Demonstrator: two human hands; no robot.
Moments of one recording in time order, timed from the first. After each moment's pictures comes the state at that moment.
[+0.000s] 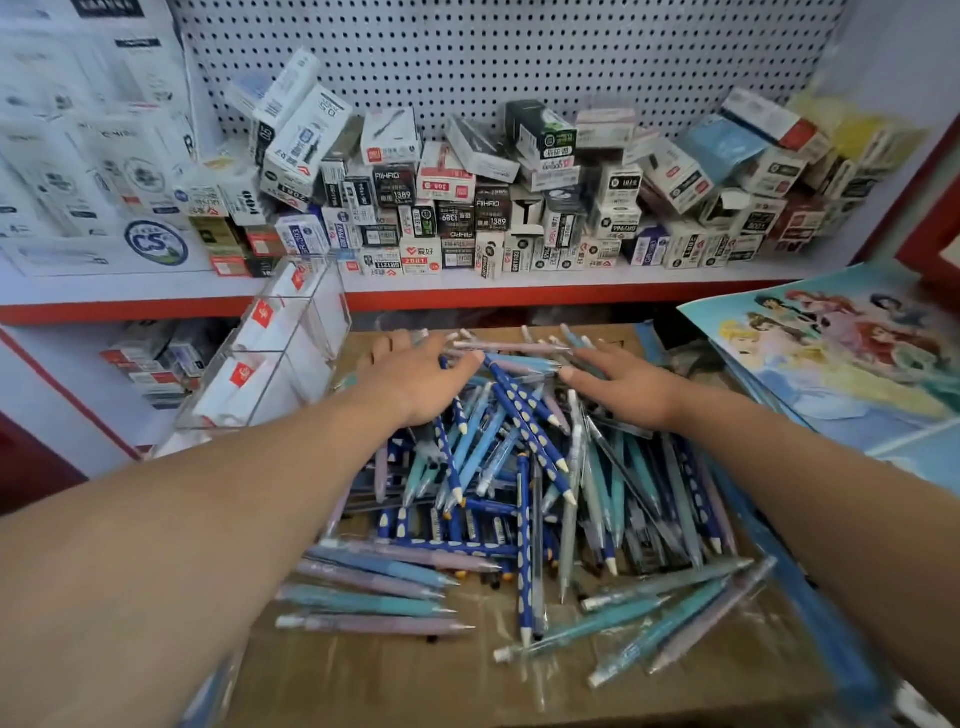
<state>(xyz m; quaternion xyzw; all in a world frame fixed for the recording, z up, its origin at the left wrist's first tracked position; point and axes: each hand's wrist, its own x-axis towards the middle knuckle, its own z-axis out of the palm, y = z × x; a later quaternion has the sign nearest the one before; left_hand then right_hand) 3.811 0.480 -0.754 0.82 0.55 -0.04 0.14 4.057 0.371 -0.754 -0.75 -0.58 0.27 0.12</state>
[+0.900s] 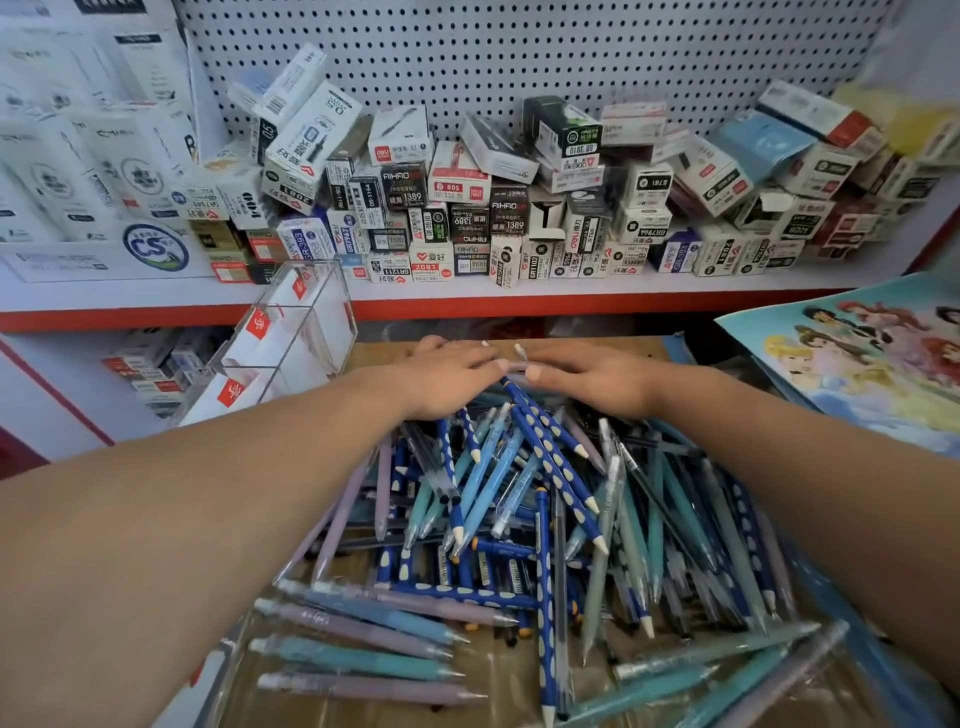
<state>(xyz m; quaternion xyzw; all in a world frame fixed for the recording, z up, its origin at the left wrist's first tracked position) 3.831 0.520 -0.760 0.88 0.44 -0.07 0.17 4.036 0.426 -0.748 -0.67 -0.68 0.27 0.09</state>
